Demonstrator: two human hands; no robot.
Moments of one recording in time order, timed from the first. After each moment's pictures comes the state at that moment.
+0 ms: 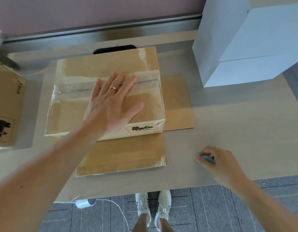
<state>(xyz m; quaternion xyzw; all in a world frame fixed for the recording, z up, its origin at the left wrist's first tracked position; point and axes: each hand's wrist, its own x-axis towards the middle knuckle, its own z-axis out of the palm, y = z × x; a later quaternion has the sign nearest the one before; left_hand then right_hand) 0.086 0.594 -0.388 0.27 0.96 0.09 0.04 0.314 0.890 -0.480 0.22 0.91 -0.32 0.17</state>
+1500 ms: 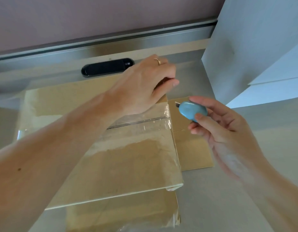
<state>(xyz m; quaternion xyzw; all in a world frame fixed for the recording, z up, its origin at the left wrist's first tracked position) -0.052 0.699 -0.378 0.50 0.84 0.23 0.01 0.122 0.854 -0.400 0.23 0.59 -0.77 -0.05</state>
